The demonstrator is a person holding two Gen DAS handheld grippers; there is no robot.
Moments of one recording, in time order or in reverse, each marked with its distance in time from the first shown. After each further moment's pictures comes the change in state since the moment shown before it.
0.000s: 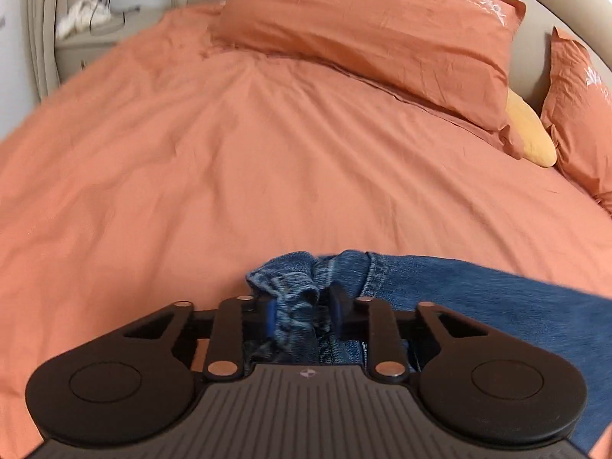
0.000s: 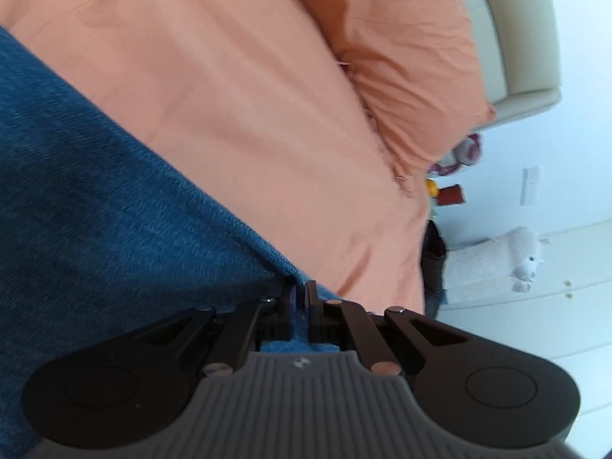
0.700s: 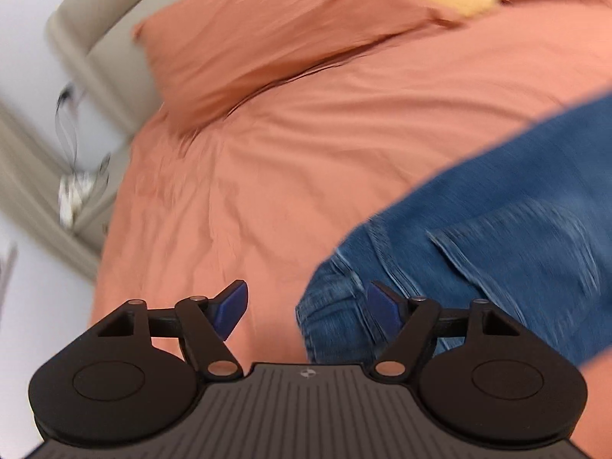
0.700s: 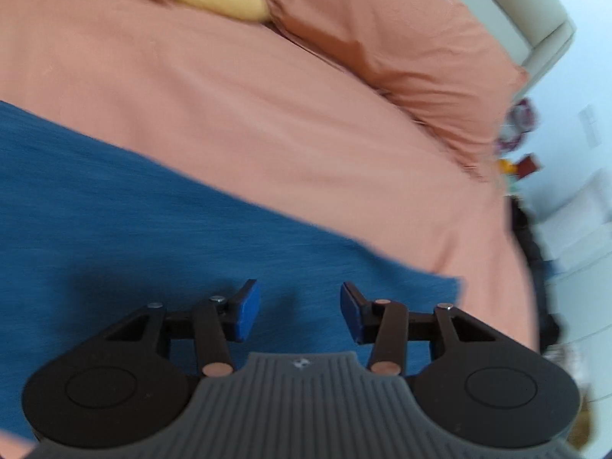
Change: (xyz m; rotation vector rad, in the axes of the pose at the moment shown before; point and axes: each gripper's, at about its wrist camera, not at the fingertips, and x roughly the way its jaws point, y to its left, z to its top) left arm -0.033 -0.084 -0.019 0.710 -0.011 0.254; right arm -0.101 -0.021 -0.039 0.301 -0.151 0.442
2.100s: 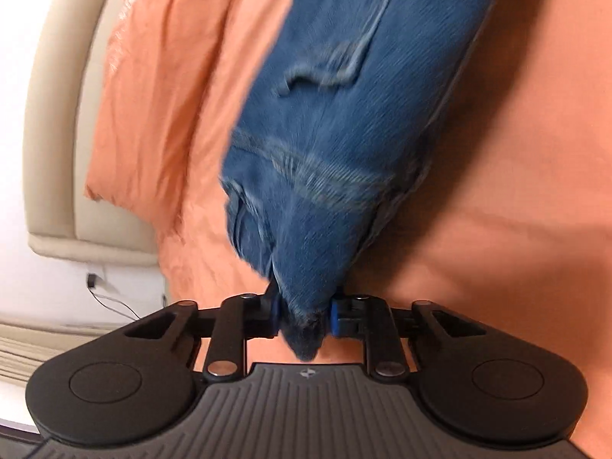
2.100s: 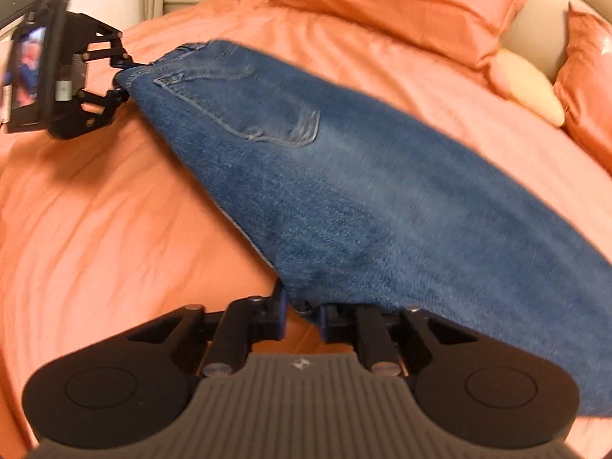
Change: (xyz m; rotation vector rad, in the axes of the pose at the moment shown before) left arm 0.124 -0.075 -0.135 0.694 -0.047 0.276; right arm -0.157 0.289 -0.058 -0.183 -0.201 0.574
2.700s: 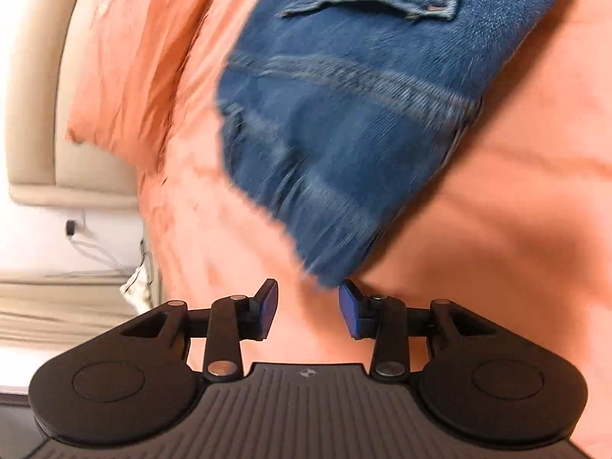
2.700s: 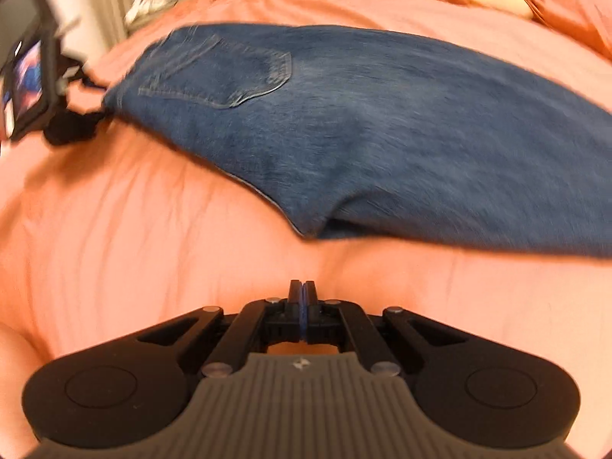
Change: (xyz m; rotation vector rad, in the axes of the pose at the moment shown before) left arm -0.018 0.048 -0.012 -0.054 0.161 -0.050; right arm -0.017 -0.014 -0.063 0.332 0.035 0.090
